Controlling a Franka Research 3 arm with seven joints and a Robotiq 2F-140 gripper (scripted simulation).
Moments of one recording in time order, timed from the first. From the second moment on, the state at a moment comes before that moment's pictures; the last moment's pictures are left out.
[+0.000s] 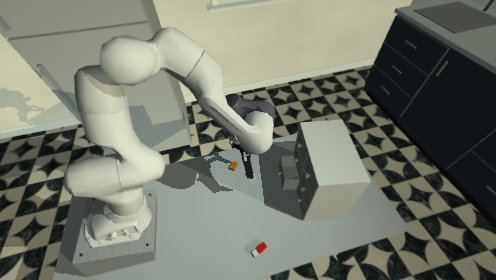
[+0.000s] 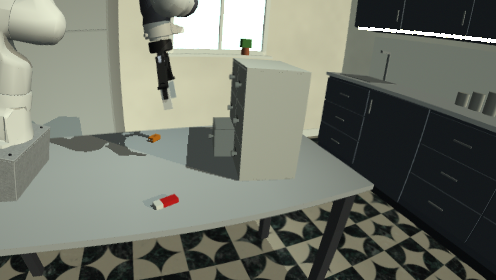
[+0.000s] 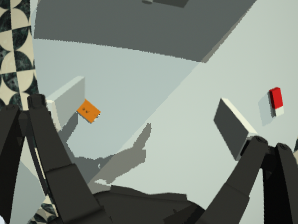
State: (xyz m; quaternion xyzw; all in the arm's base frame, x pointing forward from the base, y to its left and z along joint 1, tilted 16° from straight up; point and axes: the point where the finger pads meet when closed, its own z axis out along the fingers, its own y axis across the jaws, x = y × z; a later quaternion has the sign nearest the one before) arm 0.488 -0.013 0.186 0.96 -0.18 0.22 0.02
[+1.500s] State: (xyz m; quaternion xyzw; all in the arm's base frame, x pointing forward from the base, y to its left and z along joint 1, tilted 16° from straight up) arm 0.471 -0.003 0.189 0.97 -0.18 0.14 0.01
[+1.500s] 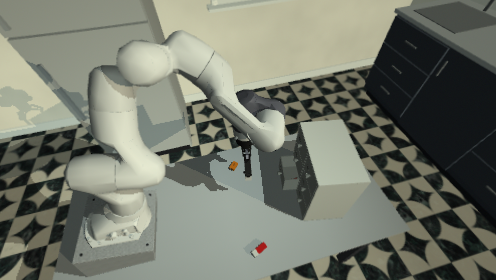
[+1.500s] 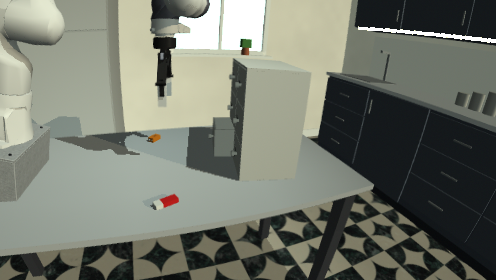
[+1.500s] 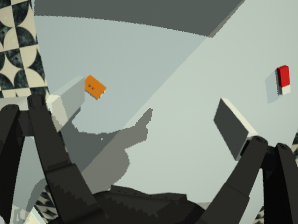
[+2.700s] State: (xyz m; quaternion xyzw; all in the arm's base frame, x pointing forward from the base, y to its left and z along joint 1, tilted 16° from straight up) arm 0.388 0.055 0.221 0.97 -0.18 0.14 0.01
